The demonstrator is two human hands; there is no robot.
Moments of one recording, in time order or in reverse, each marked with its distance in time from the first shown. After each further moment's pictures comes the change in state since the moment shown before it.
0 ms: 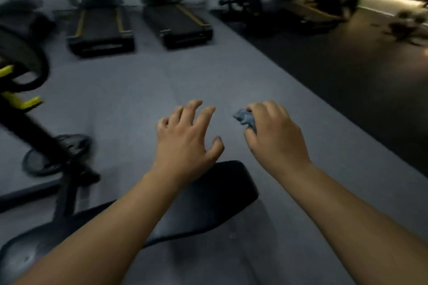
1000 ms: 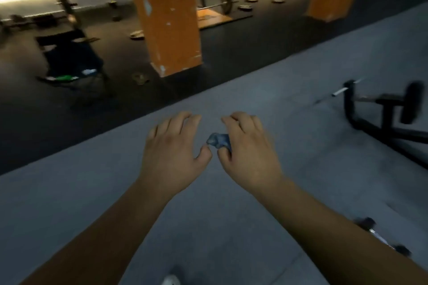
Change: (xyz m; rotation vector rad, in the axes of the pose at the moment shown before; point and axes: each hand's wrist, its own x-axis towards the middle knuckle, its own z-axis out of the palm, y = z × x) left_hand -0.189 0.821 0.076 -0.584 -0.312 1.599; right_hand -0.551 0.382 -0.375 -0.649 0.372 1.445
